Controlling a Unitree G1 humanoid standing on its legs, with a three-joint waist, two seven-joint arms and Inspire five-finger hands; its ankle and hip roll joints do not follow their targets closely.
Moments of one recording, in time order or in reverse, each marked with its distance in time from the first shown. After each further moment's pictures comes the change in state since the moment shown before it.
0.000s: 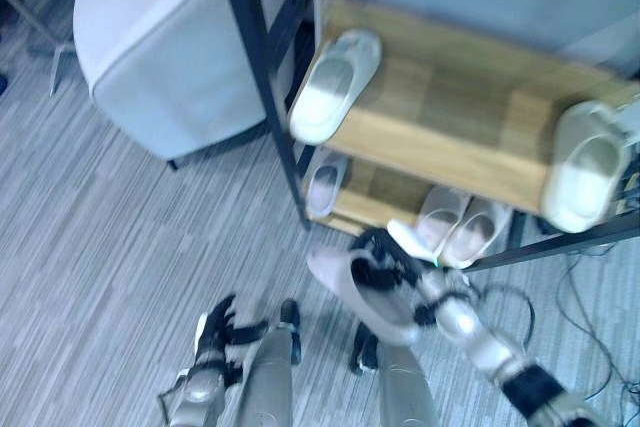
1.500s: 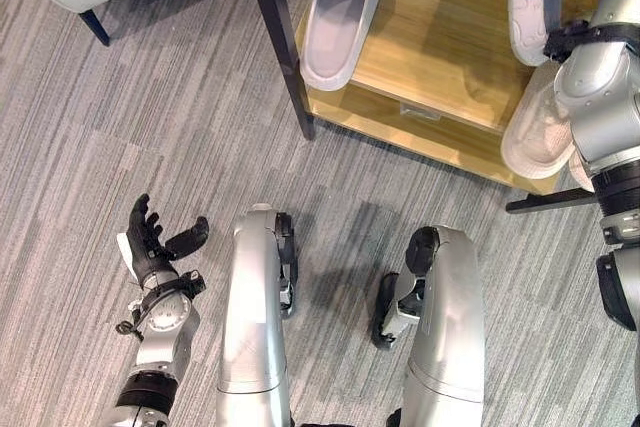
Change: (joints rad) left arm -0.054 0.175 0.157 -0.266 -0.055 0.002 0.324; right arm -0.862 -0.306 -0.055 0.293 0.129 0.212 -0.418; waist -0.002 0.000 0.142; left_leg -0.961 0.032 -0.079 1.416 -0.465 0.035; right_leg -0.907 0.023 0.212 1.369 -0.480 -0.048
